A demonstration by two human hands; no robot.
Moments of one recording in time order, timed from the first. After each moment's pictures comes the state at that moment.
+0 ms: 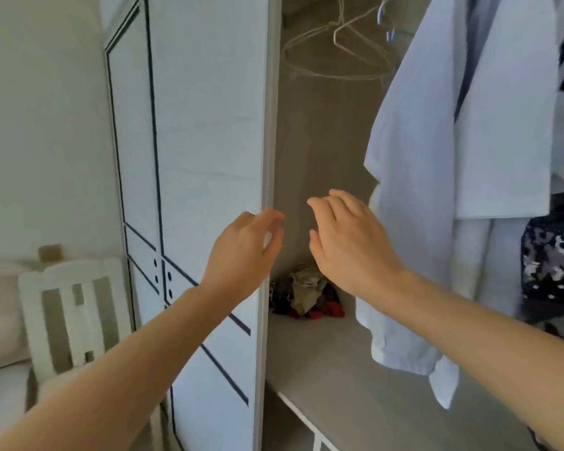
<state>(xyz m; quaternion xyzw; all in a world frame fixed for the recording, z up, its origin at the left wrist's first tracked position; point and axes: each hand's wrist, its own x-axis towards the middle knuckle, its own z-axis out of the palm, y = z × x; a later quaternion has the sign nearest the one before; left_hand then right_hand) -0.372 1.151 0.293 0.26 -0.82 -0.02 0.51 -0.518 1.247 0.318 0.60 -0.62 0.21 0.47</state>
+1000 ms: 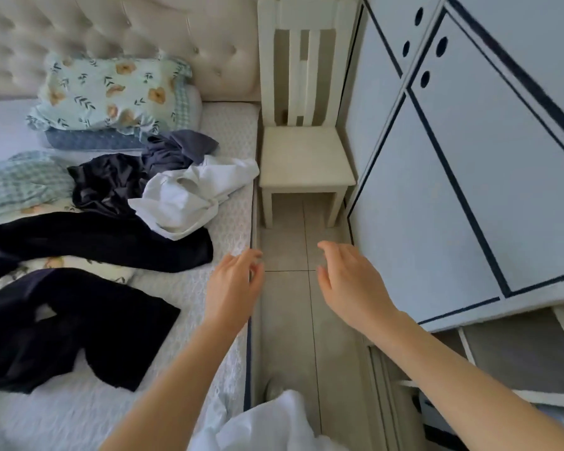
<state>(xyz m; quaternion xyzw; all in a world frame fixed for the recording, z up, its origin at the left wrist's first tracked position) -0.054 1.092 -0.097 0.74 -0.59 -0.18 0.29 -0.253 1.056 -0.068 0.84 -0.52 0.14 -0.09</state>
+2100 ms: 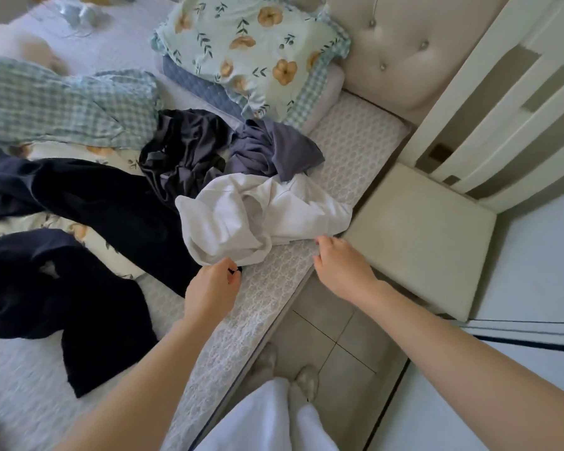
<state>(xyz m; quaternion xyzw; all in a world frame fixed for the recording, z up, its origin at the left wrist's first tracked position) 0.117 0.805 -0.212 0.94 -0.24 -0.22 0.12 -0.012 0.601 -0.195 0.93 -0.27 -0.13 -0.22</state>
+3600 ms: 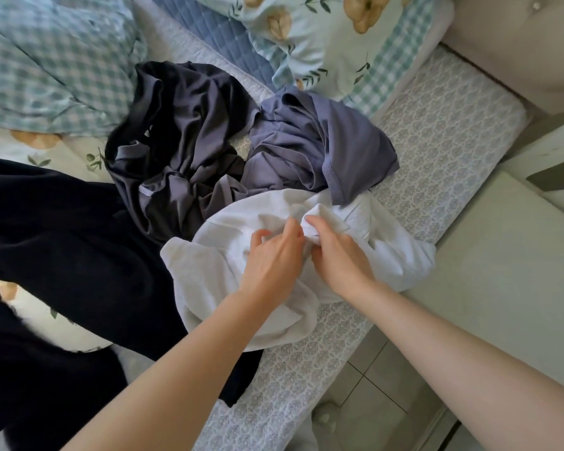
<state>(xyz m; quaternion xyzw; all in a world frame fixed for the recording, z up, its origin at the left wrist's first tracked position) 0.304 0.650 -0.367 0.87 -0.40 -0.20 0.21 0.228 0.536 -0.371 0.87 -0.33 -0.15 -0.35</state>
